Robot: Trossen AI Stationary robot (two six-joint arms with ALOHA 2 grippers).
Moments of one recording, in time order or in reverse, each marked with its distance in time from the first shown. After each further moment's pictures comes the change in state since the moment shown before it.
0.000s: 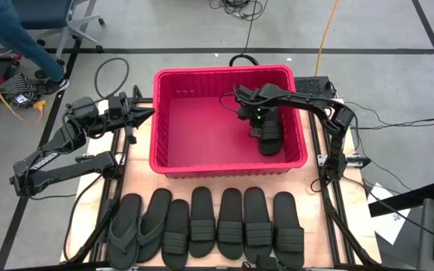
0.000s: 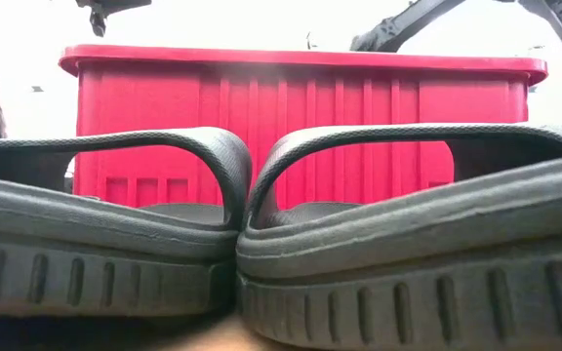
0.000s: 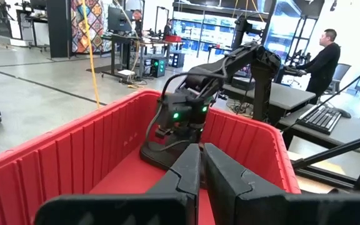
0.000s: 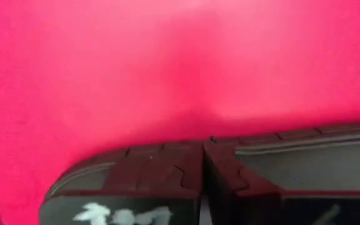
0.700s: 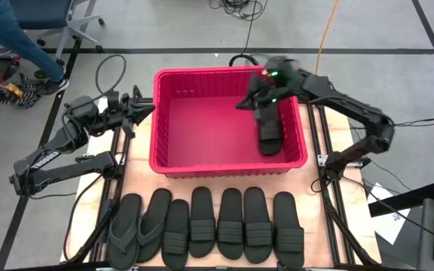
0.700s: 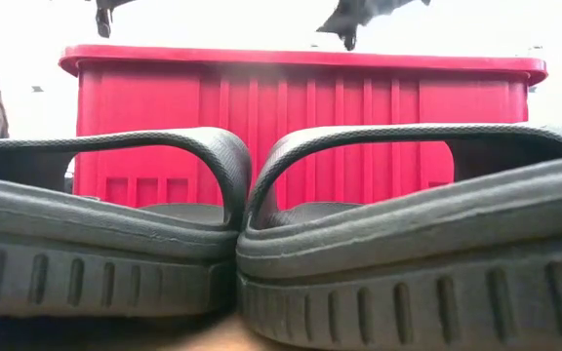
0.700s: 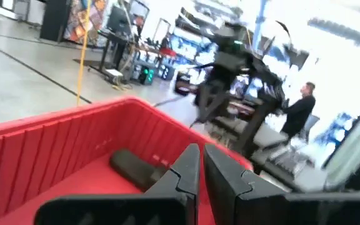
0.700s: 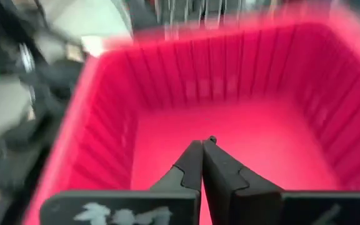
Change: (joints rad) left arm -0.001 0.024 0.000 0.115 -0.010 -0.285; right arm 0.021 -0.458 0.019 0.494 -0.560 0.191
